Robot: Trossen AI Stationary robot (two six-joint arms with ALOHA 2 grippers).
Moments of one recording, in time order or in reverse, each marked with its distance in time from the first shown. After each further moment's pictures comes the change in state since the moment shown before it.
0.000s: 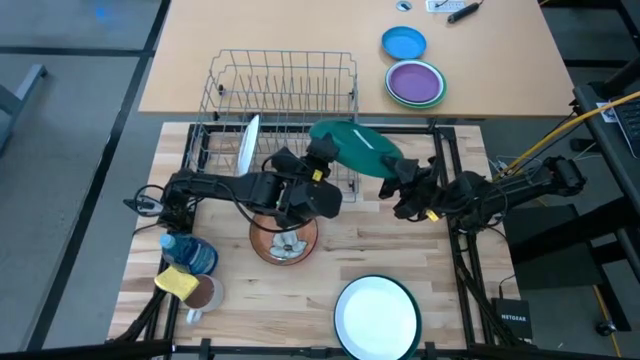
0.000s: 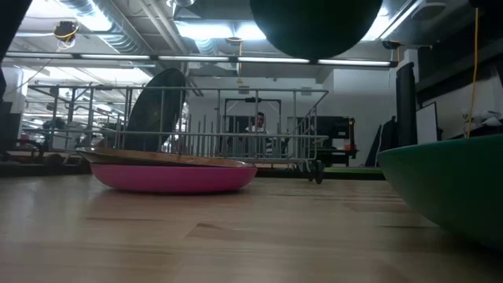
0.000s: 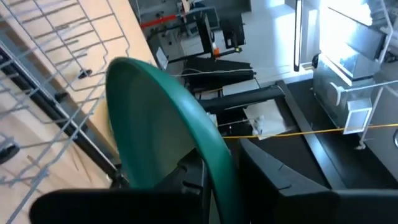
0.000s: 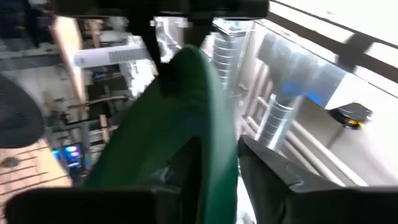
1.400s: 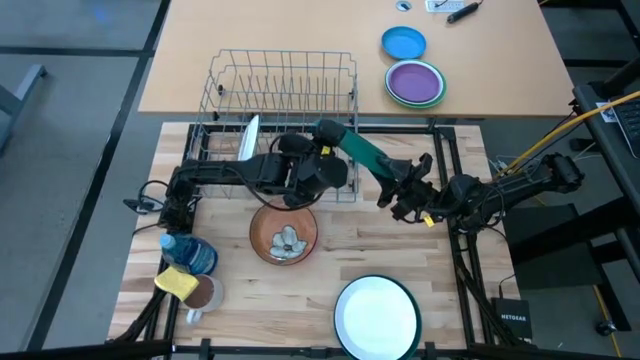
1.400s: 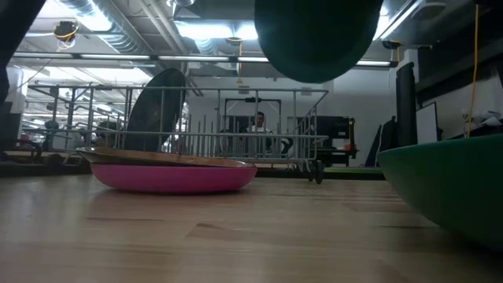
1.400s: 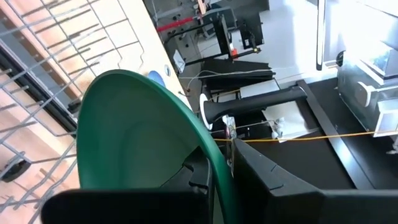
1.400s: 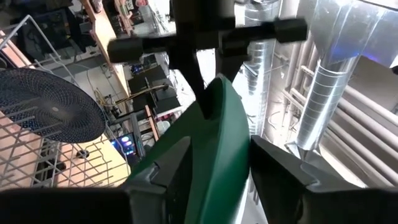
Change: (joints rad) left arm 0.157 0.000 -0.001 0.051 0.071 0.083; right arm 0.082 0.001 0.006 -0.147 0.126 0.238
